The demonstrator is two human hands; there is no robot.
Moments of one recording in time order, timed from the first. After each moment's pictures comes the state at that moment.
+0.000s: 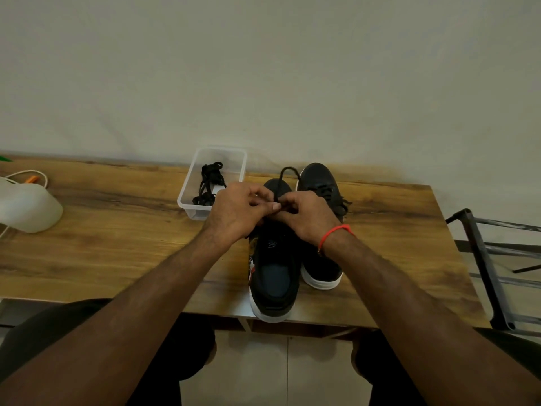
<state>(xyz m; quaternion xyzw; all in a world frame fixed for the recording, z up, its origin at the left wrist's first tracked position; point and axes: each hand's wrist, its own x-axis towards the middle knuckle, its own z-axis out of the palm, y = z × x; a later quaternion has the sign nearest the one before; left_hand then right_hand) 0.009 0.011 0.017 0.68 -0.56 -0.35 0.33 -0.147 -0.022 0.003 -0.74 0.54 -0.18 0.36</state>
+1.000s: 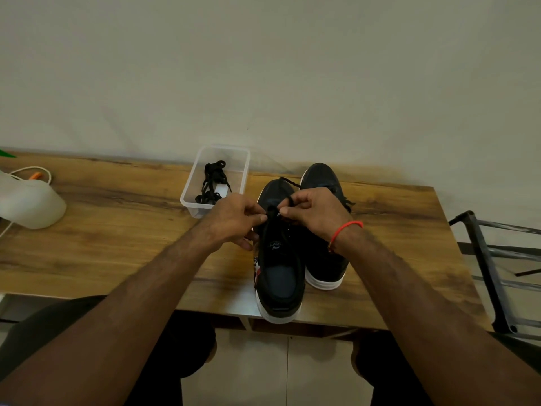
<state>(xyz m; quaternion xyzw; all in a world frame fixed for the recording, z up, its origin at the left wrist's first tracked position) 0.029 0.009 0.004 0.68 -0.51 -0.48 0.21 -0.154 -0.027 0.002 -0.64 0.55 -0.23 0.48</state>
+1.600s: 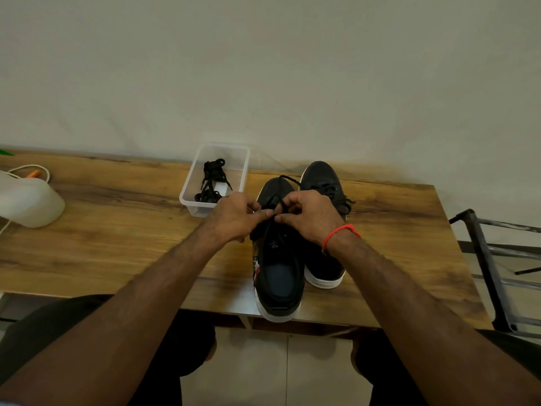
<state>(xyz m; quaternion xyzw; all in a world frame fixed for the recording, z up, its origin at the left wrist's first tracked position) 0.023 0.005 0.002 0.72 -0.56 -0.38 0.16 -0.146 -0.024 -0.001 -0.74 0.54 -0.16 0.35</state>
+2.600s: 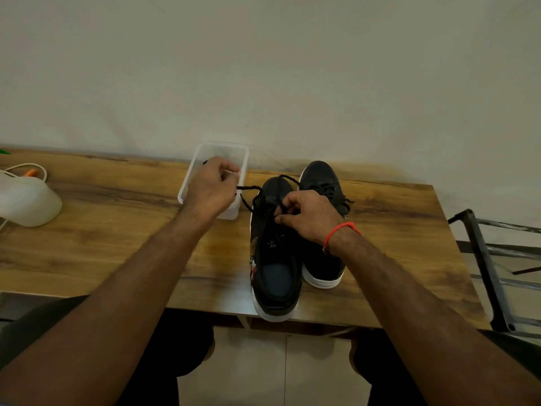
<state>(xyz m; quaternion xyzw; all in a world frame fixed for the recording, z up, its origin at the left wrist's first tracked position) 0.047 -0.011 0.013 0.74 -0.45 -0.33 0.39 -0.148 -0.025 0.005 -0.74 0.54 -0.13 0.38</state>
